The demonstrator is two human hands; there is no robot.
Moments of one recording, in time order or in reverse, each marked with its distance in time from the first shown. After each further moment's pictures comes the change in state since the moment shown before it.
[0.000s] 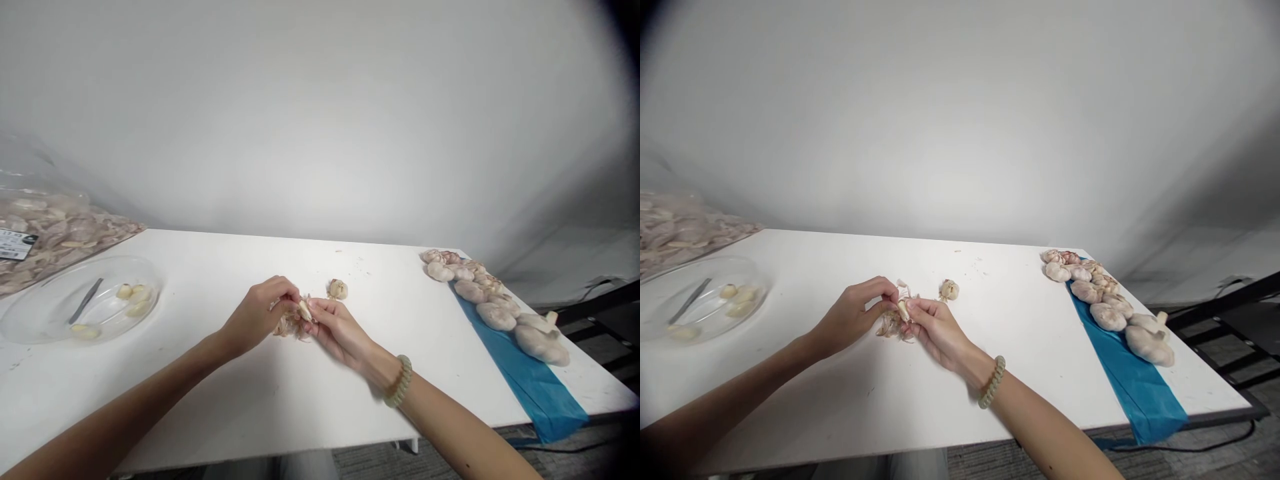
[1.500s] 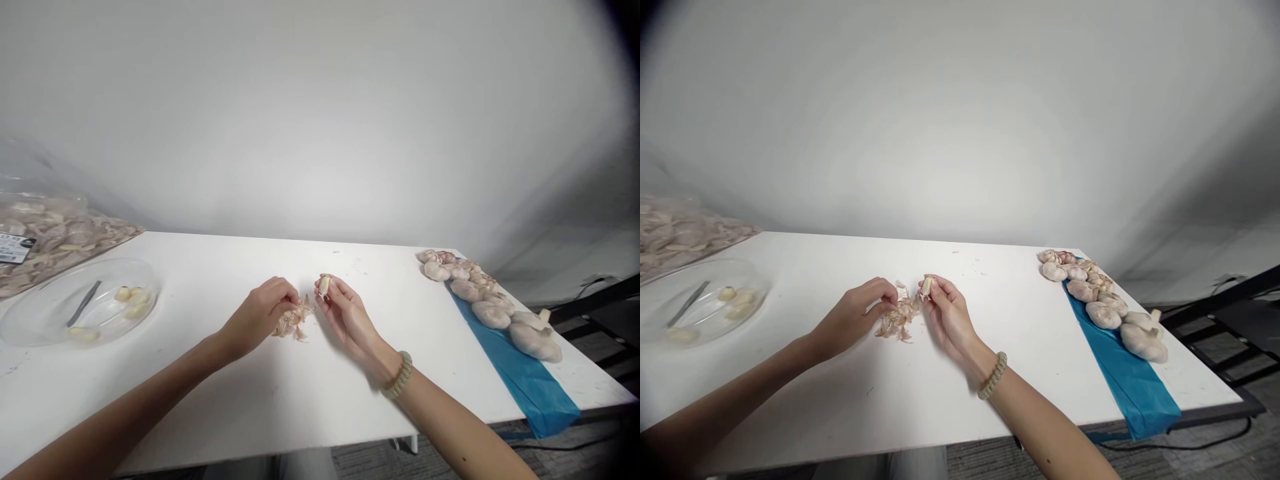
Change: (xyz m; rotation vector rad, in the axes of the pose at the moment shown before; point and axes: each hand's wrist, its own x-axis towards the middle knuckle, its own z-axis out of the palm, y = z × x) left_hand 0.000 0.000 -0.001 0.116 -0.023 0.056; right_hand 0.003 -0.016 -0.005 0.057 0.286 -0.279
